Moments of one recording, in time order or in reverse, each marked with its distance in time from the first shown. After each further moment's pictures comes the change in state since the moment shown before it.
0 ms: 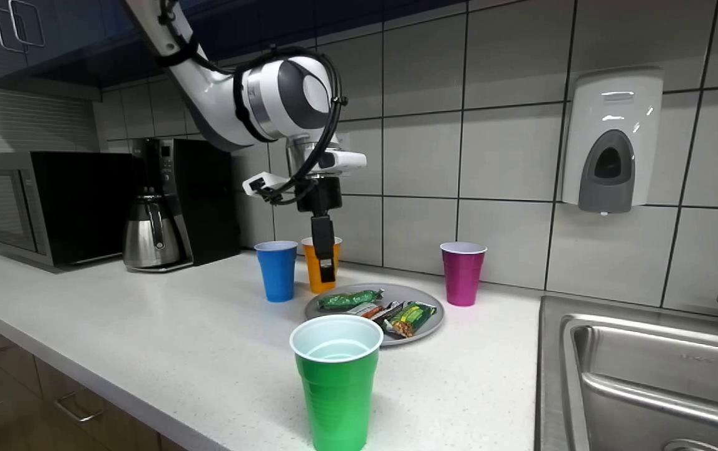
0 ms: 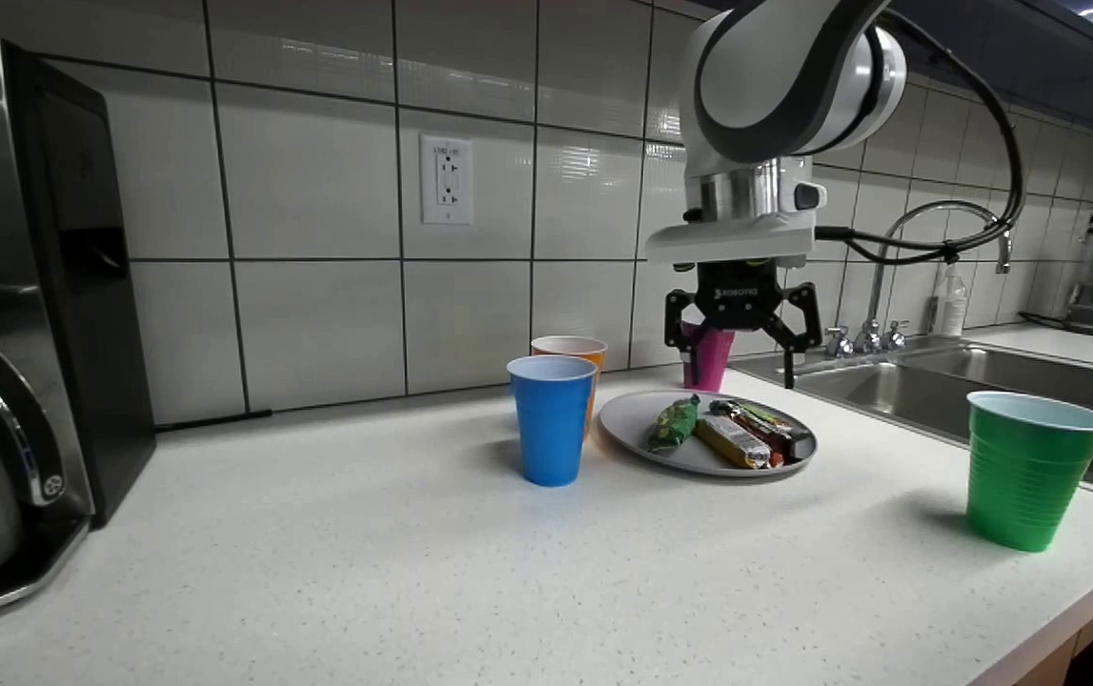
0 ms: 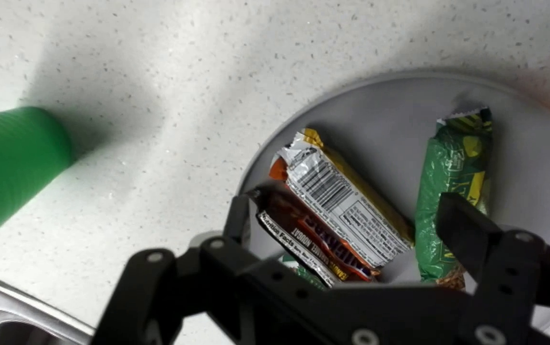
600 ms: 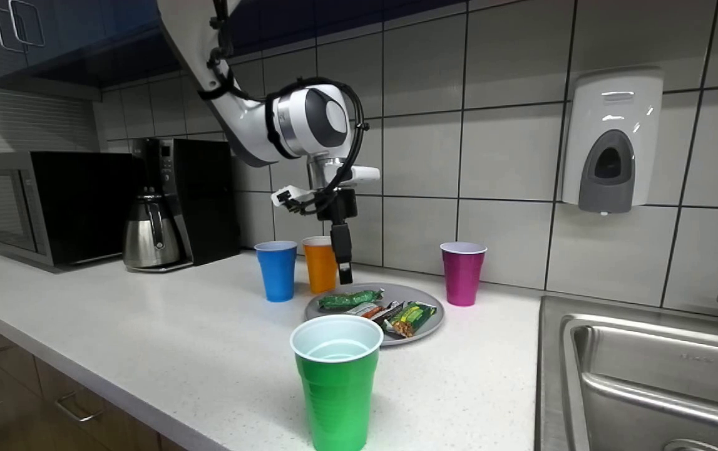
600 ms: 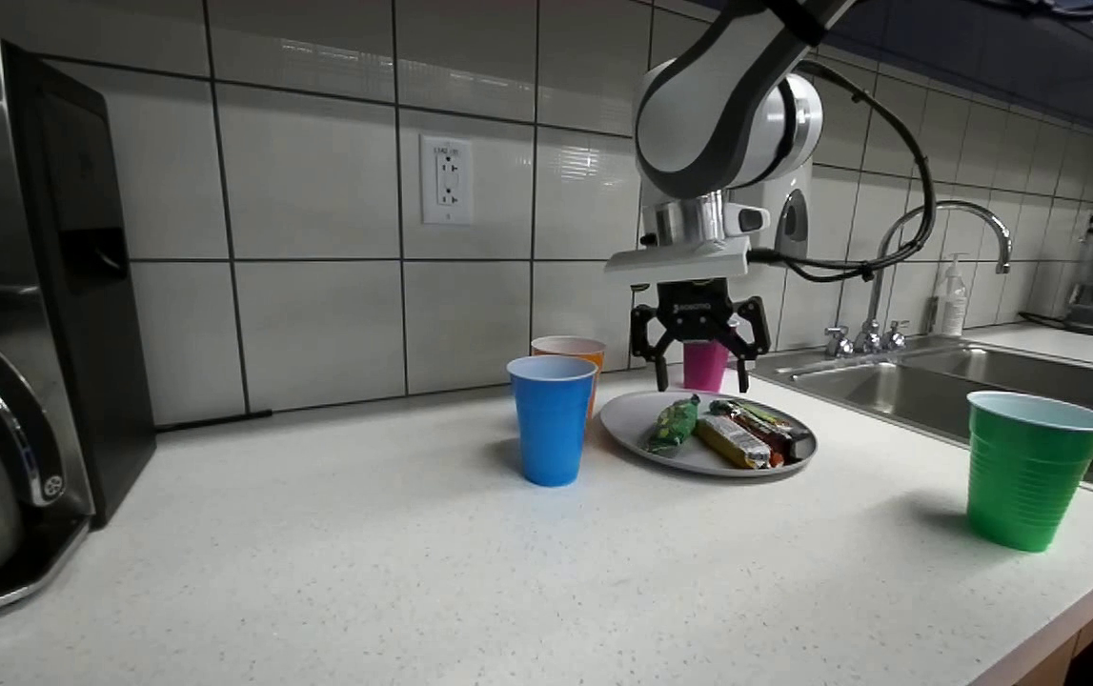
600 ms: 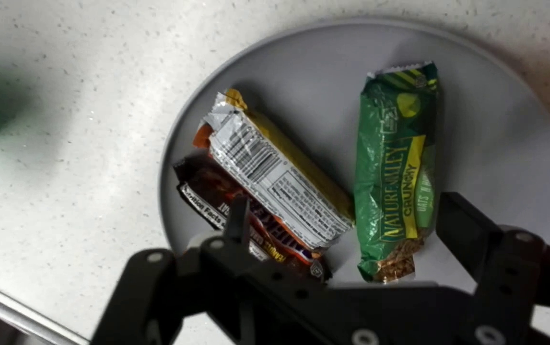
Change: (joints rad) arm 0.002 0.198 -0.001 0.234 0.000 -0.060 0.002
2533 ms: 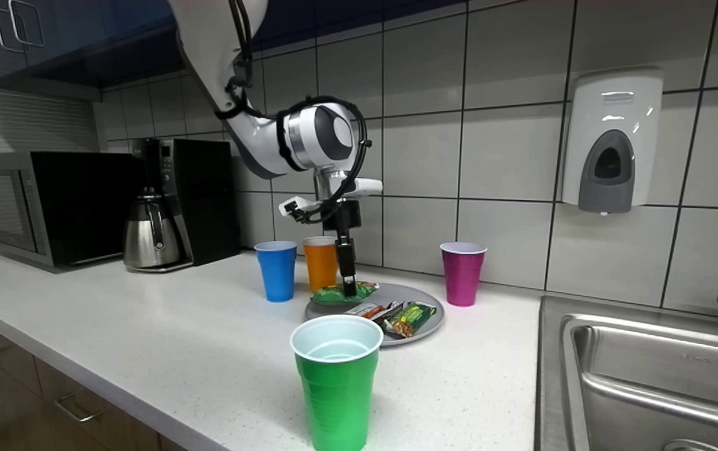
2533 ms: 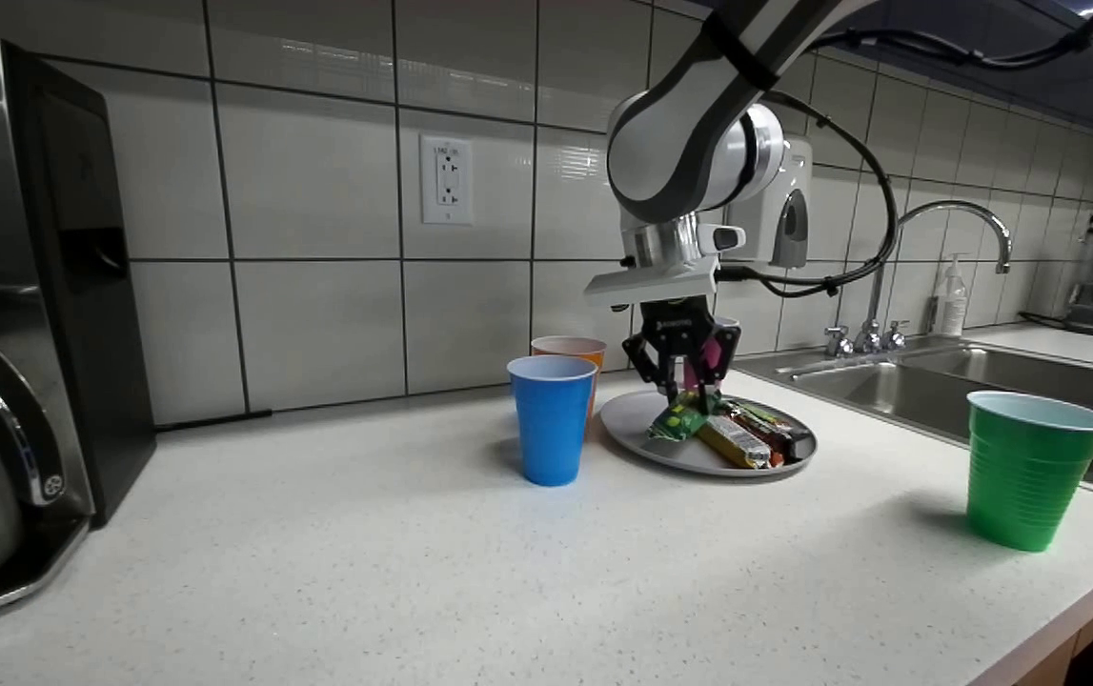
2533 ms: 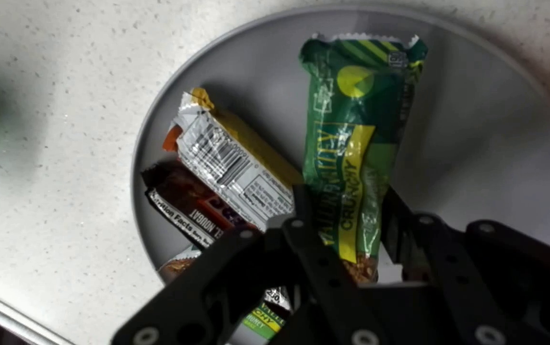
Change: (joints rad) arm 0.000 0.117 0.007 0.133 -0.009 -0.072 0.041
